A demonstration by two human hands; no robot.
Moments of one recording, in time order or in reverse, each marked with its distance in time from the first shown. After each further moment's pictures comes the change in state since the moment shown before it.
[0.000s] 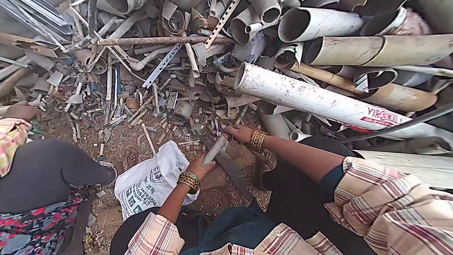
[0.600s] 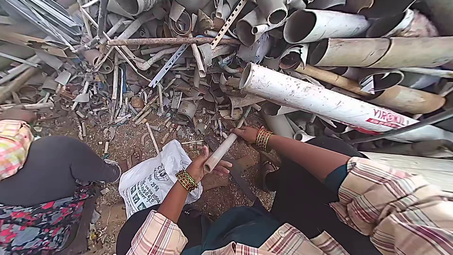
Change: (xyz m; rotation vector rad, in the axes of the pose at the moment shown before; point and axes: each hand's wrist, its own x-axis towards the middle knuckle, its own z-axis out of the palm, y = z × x) left_hand -0.025 -0.008 -0.008 -0.938 -0.378 0.412; right_hand 0.014 0.019 -0.002 -0.109 0.003 0.199
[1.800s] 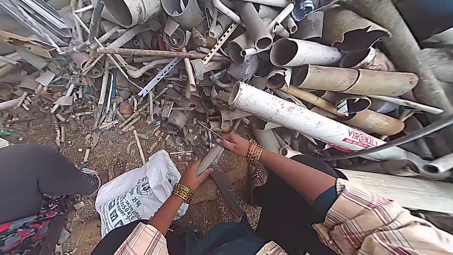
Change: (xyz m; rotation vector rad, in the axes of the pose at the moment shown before) left_hand 0.035 -0.010 0.004 0.972 0.455 0.055; right_hand -0.033 -0.023 -0.020 -0.184 0.092 -0.560
